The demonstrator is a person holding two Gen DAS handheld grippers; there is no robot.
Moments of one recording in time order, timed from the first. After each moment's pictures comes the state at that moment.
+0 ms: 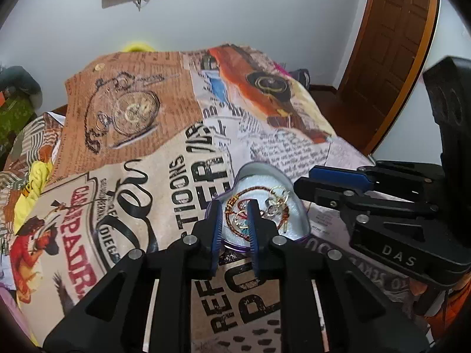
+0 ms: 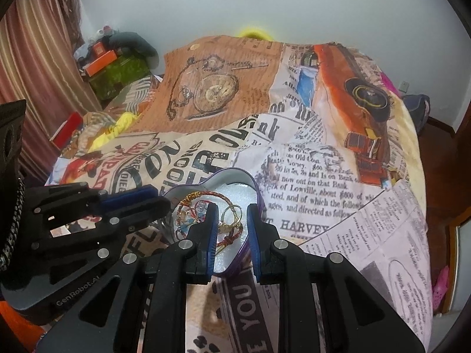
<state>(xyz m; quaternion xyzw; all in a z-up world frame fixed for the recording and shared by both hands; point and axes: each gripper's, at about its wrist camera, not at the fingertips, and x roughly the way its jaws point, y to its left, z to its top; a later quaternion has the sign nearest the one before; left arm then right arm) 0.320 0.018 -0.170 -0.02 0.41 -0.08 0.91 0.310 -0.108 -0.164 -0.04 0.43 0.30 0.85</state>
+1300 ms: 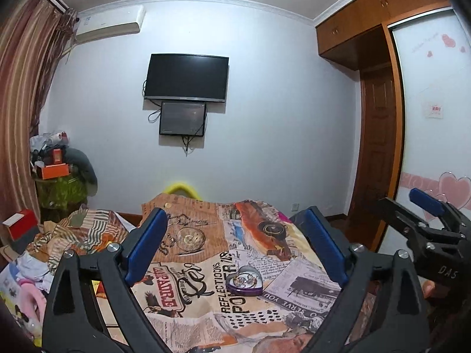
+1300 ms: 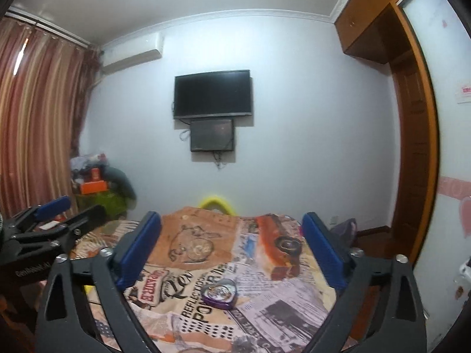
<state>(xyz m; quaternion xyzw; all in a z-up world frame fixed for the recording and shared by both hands) 0.028 0.012 0.028 -0.04 0.06 0.01 1.00 0.047 -0.162 0.032 0.00 0.04 0.17 0.98</state>
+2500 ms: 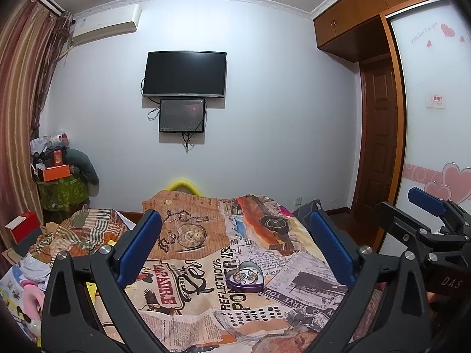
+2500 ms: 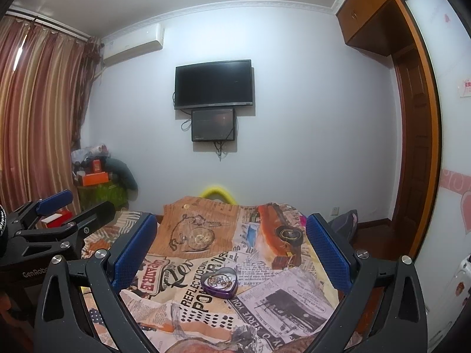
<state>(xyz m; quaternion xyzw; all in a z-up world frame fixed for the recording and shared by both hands) 0.028 0.000 0.020 -0.02 0.07 0.01 1.00 0.033 -0.181 0.028 0.00 0.06 0.18 0.98</state>
